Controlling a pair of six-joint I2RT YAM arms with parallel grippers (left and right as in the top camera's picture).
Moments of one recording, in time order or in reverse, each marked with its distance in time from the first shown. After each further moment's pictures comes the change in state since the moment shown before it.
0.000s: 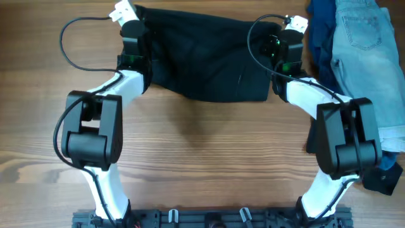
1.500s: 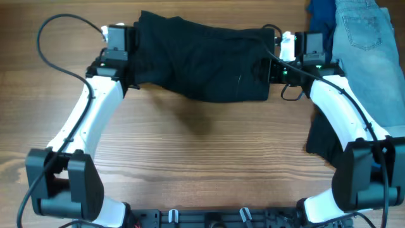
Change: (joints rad) left arm 0.042 -0.397 0.018 -1.149 -0.027 0.154; right arm -0.051 -0.262 0.103 -0.971 -0.502 -0.291
